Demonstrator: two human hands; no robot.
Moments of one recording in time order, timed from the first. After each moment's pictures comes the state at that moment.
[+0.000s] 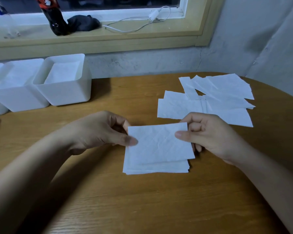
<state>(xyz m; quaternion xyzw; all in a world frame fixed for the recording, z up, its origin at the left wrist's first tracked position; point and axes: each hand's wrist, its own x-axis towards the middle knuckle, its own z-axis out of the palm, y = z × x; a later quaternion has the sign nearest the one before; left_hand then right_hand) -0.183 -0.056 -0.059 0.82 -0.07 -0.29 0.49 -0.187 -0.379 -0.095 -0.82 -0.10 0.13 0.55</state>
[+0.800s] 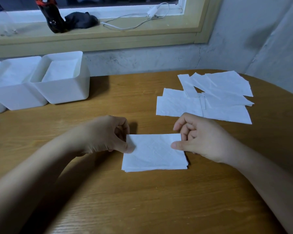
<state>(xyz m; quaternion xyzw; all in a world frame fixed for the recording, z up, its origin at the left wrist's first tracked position) -0.181 -0.062 -0.071 0.90 -0.08 -0.28 0.32 -0.192 -0.372 -0.097 -0.89 -0.13 0.14 0.42</state>
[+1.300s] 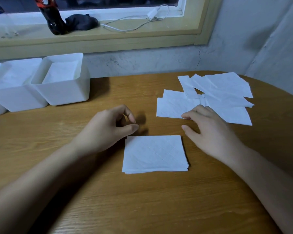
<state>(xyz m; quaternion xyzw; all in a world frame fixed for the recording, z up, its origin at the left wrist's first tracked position) -0.179 -0.069 -0.096 0.92 -0.12 -0.02 0.37 -0.168 -0.390 -0.127 -0.96 -0.18 -0.09 0.17</state>
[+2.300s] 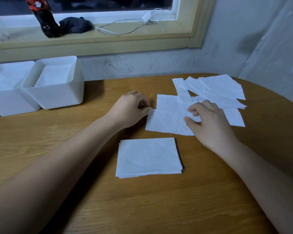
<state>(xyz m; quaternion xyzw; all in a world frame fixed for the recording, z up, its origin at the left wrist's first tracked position) -0.080 -0.122 -0.123 0.95 -0.18 0.05 0.25 -0.146 -0.407 -0.139 -0.97 -0.09 -0.16 0.19</state>
